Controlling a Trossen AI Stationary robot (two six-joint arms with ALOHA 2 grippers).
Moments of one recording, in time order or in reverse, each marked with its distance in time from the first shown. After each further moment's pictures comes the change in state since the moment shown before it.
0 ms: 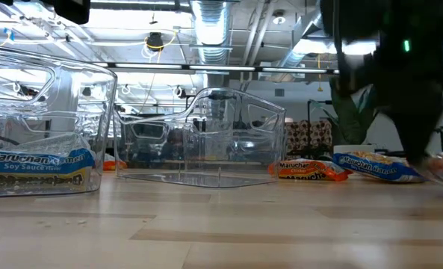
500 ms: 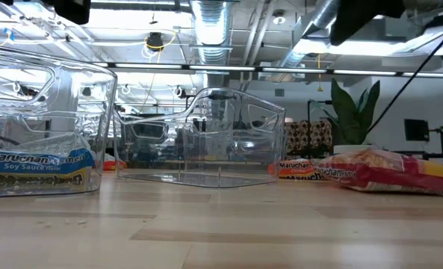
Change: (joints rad) left arm 0.000 -0.001 0.000 0.003 -0.013 -0.008; right arm 0.016 -0.291 0.205 0.017 0.389 -0.080
